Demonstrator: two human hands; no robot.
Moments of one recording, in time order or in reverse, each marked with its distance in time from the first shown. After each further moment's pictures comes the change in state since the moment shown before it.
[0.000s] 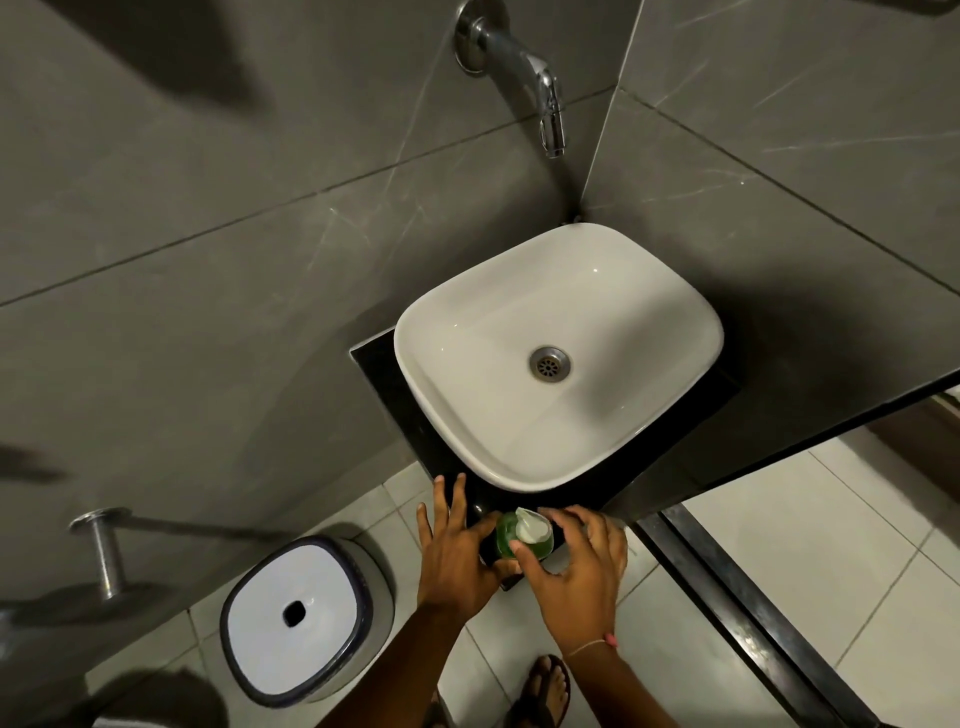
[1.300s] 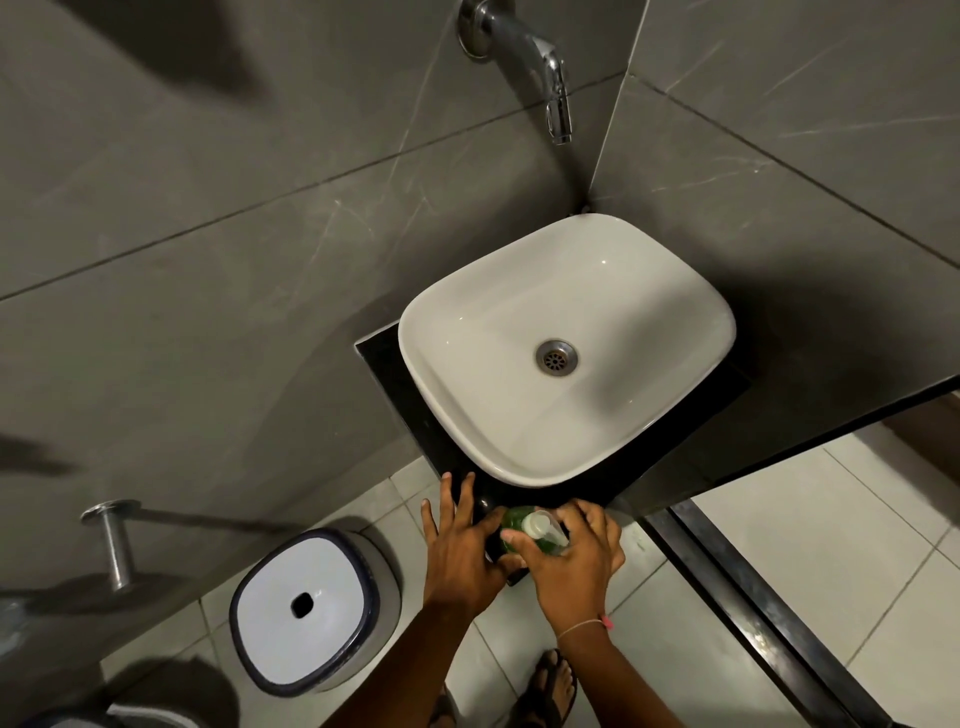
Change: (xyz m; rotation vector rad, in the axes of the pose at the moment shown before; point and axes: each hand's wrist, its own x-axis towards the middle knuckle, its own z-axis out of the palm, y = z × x) left_hand 0.000 -0.002 0.008 0.003 0.047 0.007; right_hand 0.008 -0.014 0.014 0.122 -0.020 0.192
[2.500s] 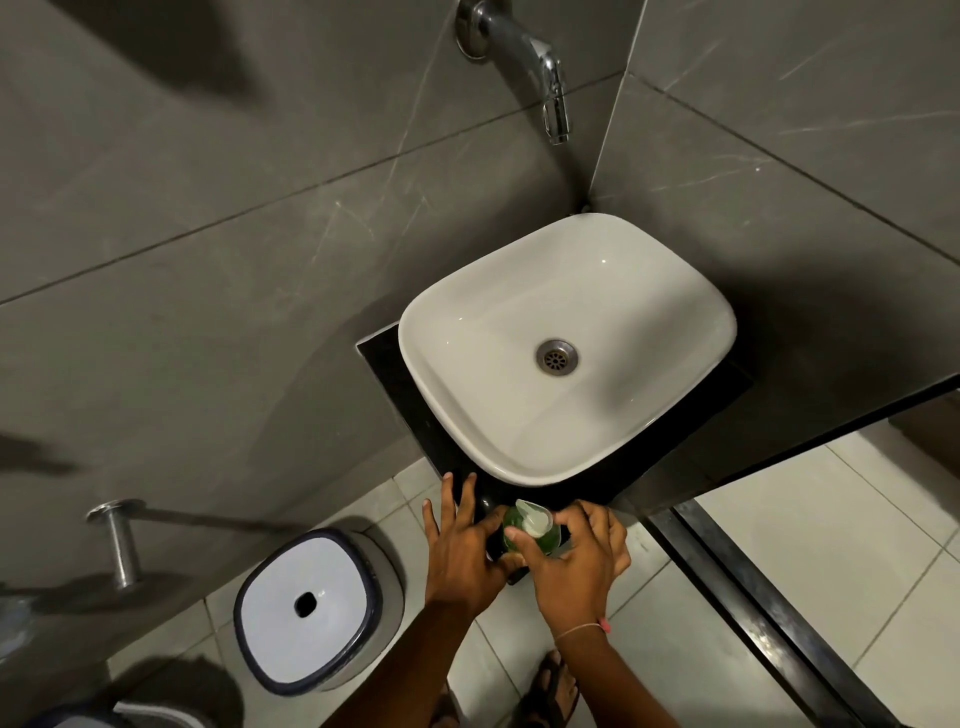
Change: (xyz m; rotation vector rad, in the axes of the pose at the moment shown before) left_hand 0.000 0.003 -0.001 0.002 0.002 -0.005; right_hand -0.002 0.001 -0.002 -0.051 0.047 -0.006
